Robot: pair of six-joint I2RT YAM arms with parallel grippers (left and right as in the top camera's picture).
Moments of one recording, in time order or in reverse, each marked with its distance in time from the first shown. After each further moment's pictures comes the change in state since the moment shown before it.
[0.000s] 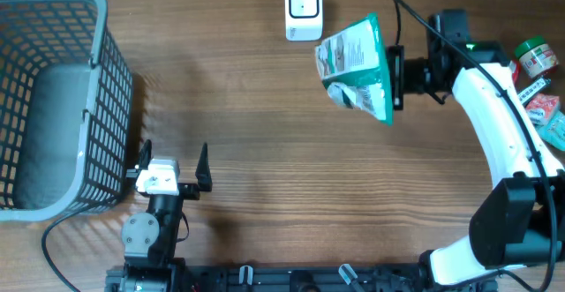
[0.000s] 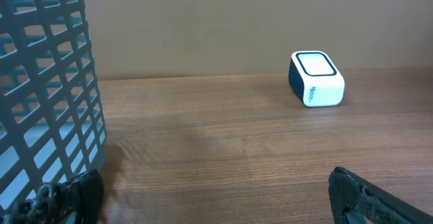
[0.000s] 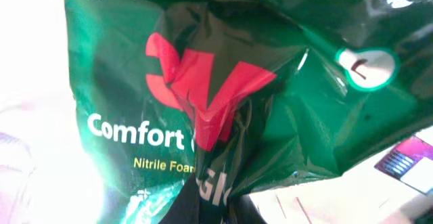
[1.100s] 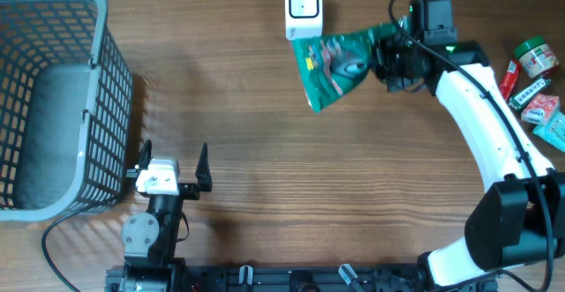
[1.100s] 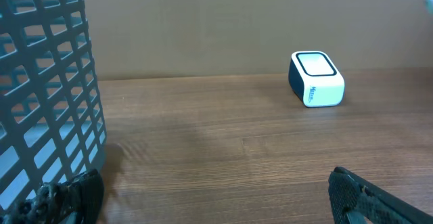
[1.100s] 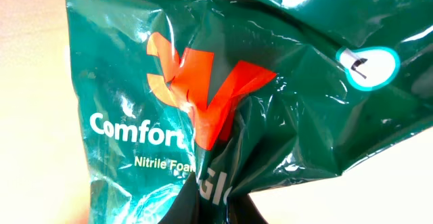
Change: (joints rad) left arm 0.000 0.000 0.000 0.000 0.000 0.000; right arm 0.100 0.001 0.000 0.346 1.331 0.100
